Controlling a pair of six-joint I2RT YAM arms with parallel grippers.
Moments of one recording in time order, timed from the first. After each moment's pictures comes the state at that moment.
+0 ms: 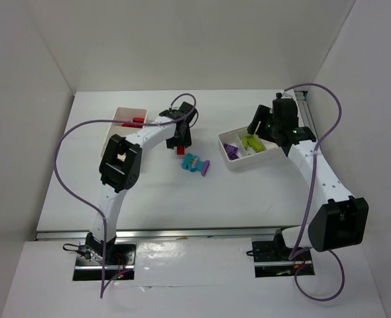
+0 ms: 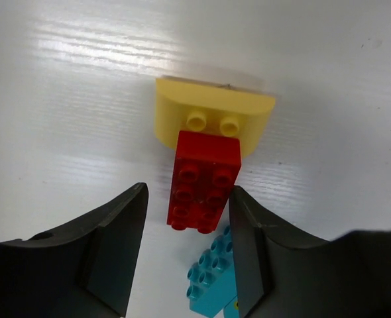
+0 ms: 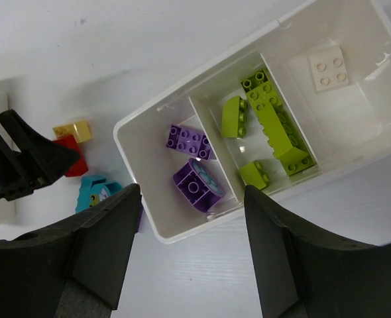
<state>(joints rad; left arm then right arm) -0.53 2.23 1.86 -0.80 -0.29 -0.66 0.15 1.34 1.18 -0.49 0.02 0.46</state>
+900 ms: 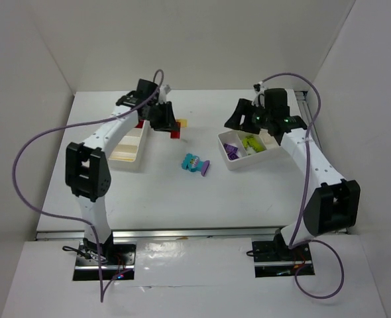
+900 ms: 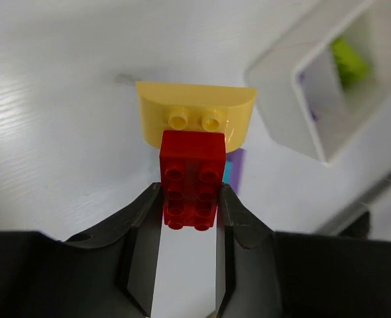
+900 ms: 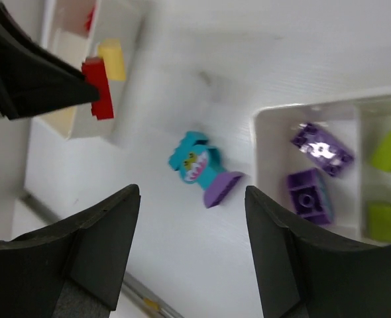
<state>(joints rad) -0.32 1.97 1.77 -0.73 0.30 -0.35 0.19 1.47 1.31 -0.45 -0.36 0.41</state>
